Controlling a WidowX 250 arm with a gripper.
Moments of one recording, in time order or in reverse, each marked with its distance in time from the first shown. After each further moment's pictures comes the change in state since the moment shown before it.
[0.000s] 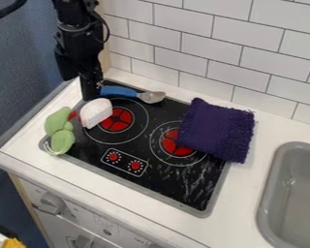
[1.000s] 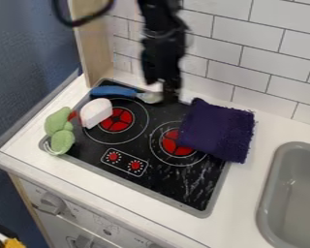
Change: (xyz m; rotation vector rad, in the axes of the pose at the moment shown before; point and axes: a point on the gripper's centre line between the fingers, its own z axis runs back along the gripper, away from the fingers) arm 0.098 -0.104 0.005 -0.145 -0.135 -0.248
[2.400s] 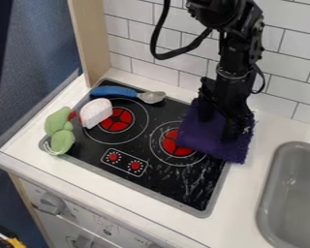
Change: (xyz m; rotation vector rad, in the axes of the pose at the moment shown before) arm 0.042 -0.062 -0.055 -0.025 0.130 0.066
